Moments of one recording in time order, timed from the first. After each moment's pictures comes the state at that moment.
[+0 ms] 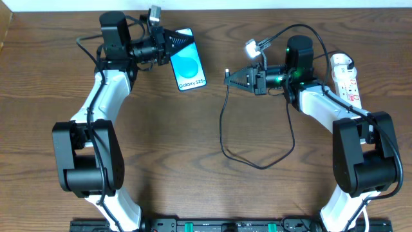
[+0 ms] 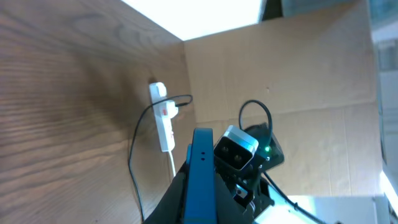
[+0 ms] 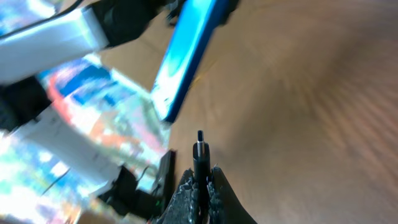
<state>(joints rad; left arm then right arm) 0.02 1.90 1.35 0.19 1.26 -0.97 0.22 1.93 1.13 0.44 -1.42 0.47</state>
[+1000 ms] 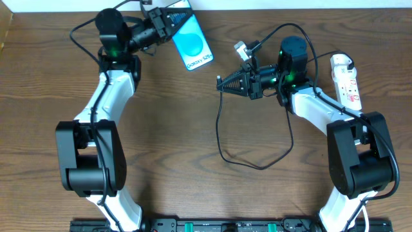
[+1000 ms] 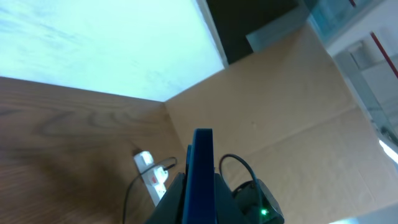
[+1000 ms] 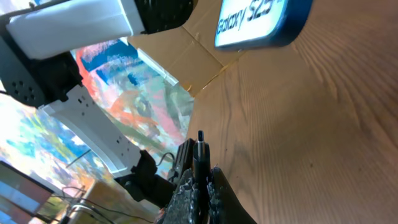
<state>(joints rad) -0.02 1.90 1.35 0.70 1.07 -1.18 0.28 1.93 1.13 0.64 -1.50 0.59</state>
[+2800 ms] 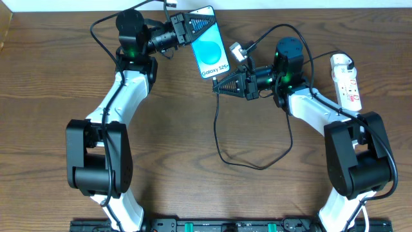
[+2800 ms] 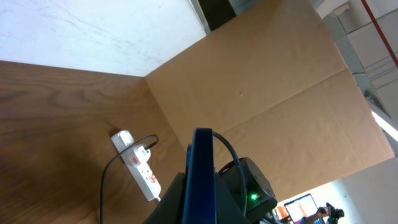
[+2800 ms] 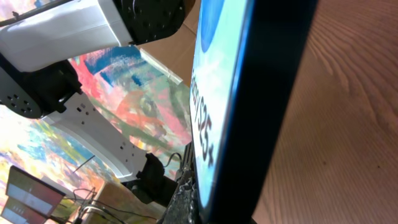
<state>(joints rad) -0.12 1.90 1.35 0.72 1.12 -1.16 0.30 1.93 1.13 0.65 -1.49 0.66</state>
